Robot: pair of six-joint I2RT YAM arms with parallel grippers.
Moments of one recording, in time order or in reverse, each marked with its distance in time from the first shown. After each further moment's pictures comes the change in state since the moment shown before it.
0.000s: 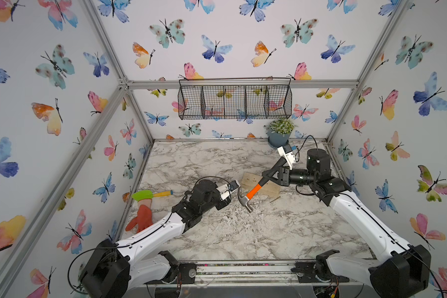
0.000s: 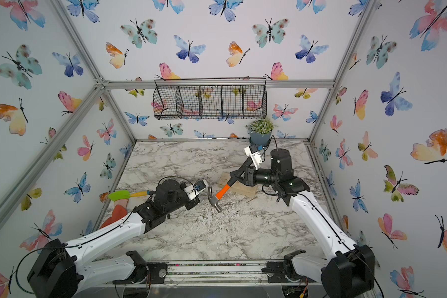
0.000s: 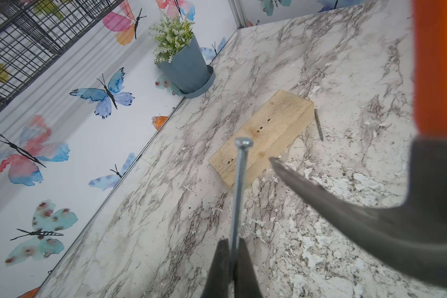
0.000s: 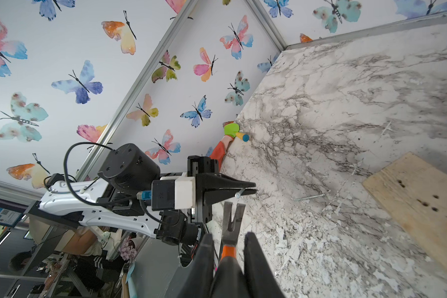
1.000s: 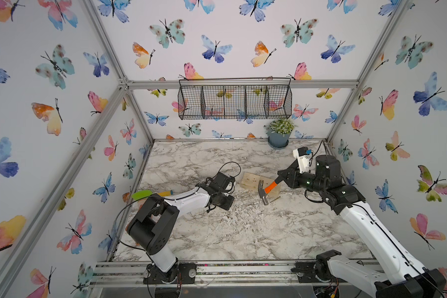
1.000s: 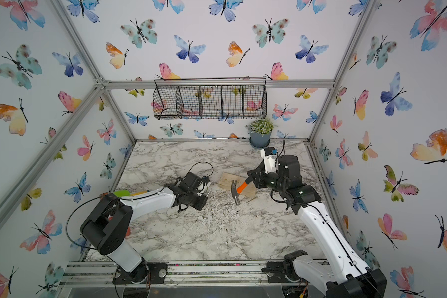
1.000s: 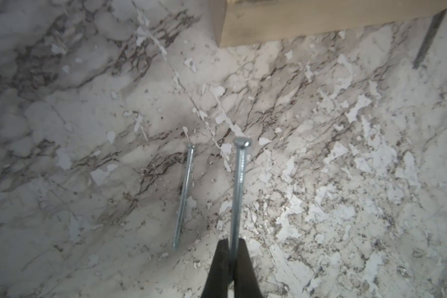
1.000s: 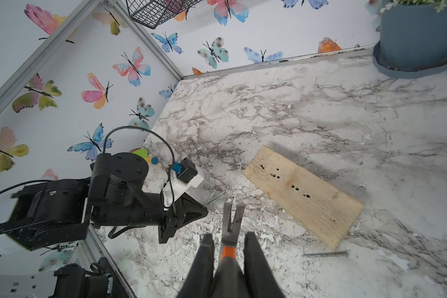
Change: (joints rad) left arm 0.059 0.534 0.294 -0.453 0.078 -0.639; right arm -0.033 -0.142 -0.010 -0.221 0.499 -0.124
